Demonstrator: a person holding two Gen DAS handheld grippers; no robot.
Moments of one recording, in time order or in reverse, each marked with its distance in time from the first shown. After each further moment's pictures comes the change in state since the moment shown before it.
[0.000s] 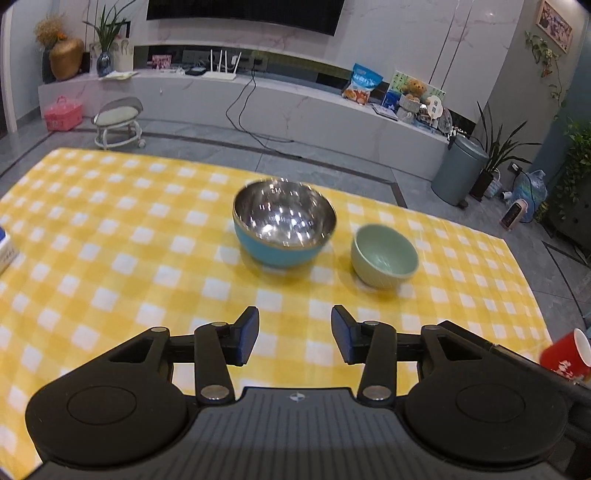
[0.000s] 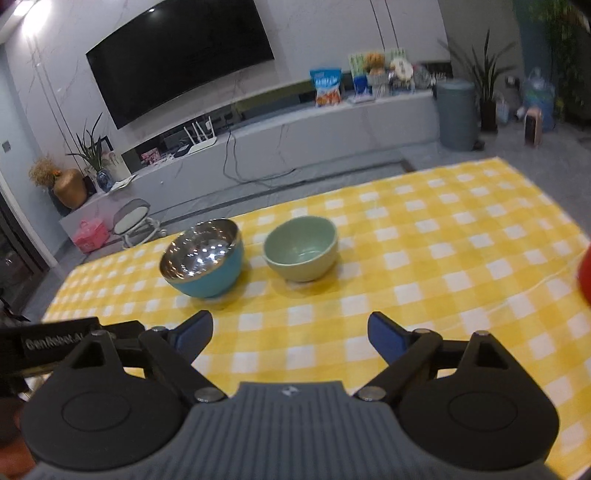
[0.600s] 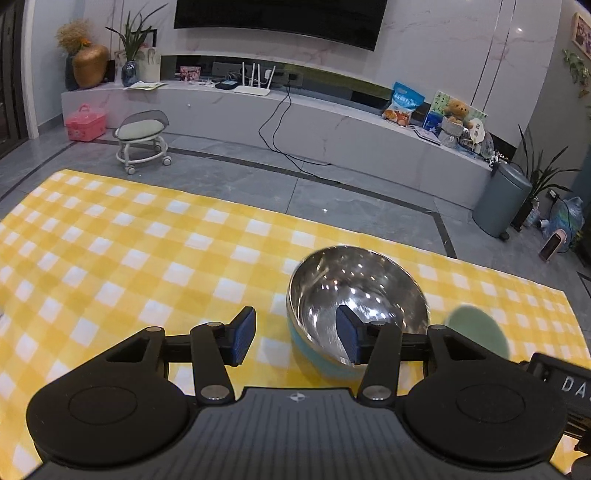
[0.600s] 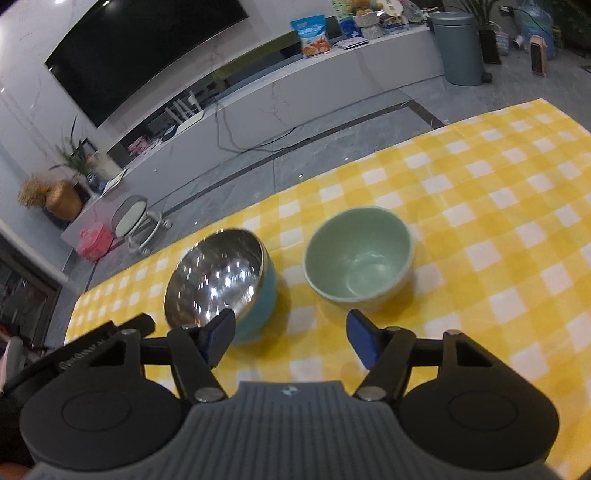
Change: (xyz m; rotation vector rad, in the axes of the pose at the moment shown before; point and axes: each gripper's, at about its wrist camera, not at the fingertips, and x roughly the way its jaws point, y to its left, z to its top) left arm 0.096 0.040 0.066 -0.040 -0.052 0.091; right arm 0.117 0.035 0.054 0.167 0.114 -0.008
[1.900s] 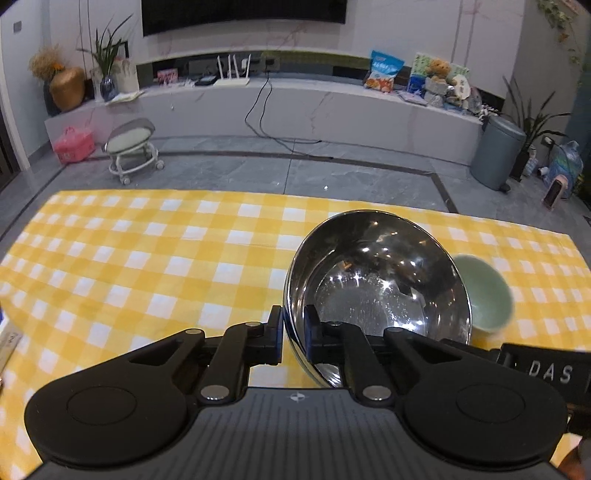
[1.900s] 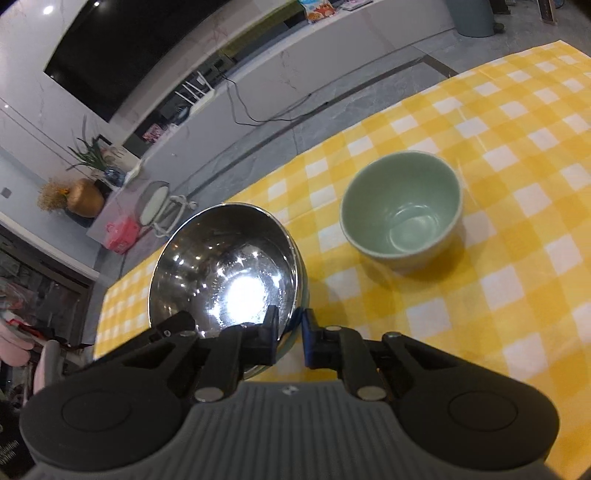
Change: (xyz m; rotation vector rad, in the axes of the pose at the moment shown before) left arm -0.031 -0.026 -0.015 0.147 0.057 0.037; right arm 0.003 -0.007 -0.016 0.076 0.117 0.144
